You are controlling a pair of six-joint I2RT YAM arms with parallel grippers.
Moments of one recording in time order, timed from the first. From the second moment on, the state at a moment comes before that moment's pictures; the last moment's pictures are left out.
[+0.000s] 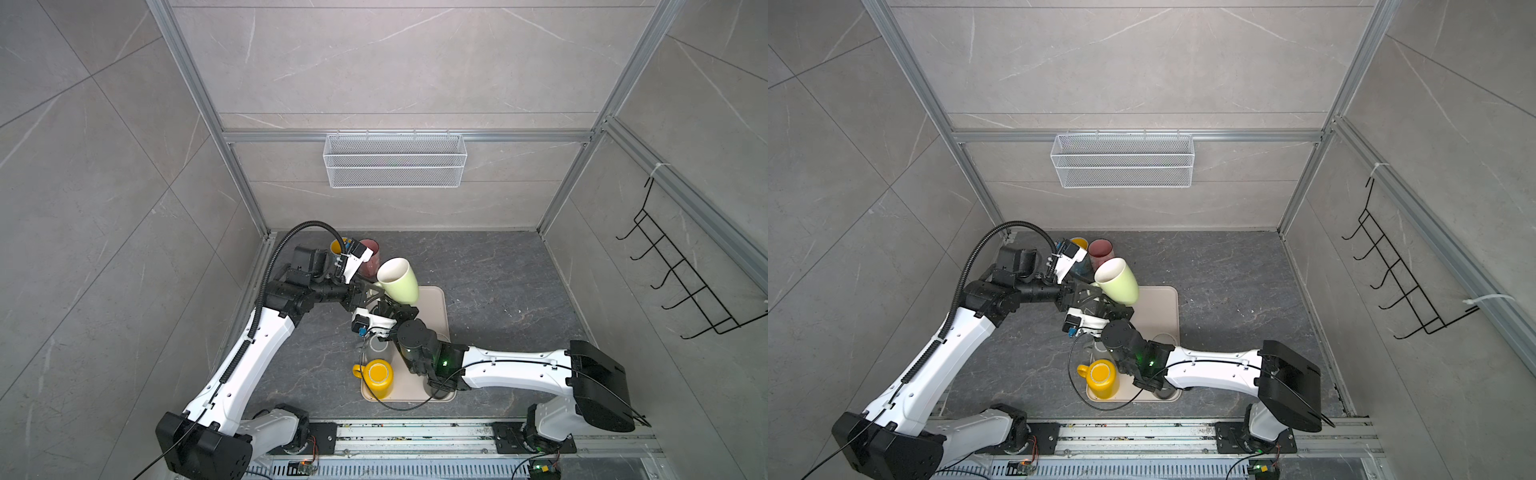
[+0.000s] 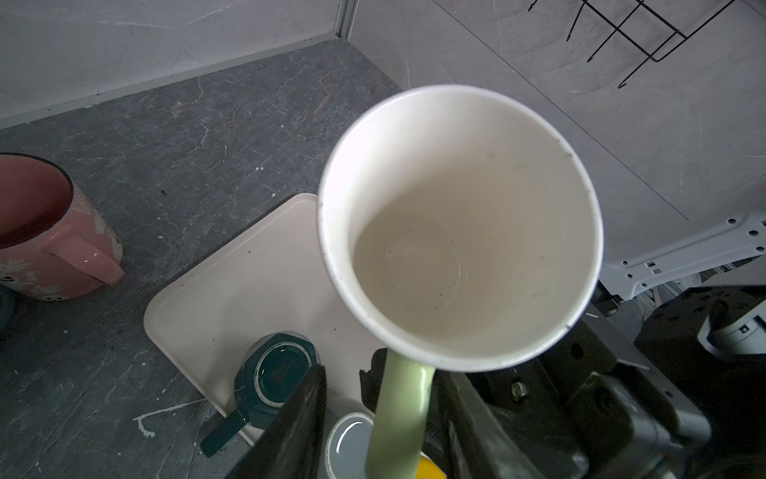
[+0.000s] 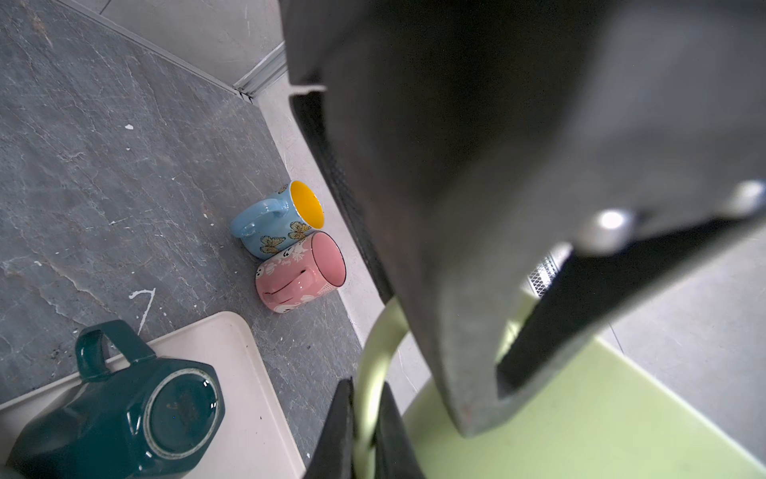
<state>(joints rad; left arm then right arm) -0.36 1.18 1.21 -0.71 0.74 0.10 1.23 1.58 1.00 0.46 0.78 -0.94</state>
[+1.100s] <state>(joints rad) -0.36 1.19 1.18 -0.62 0.70 0.00 1.23 1.60 1.02 0.44 0.85 -0.89</state>
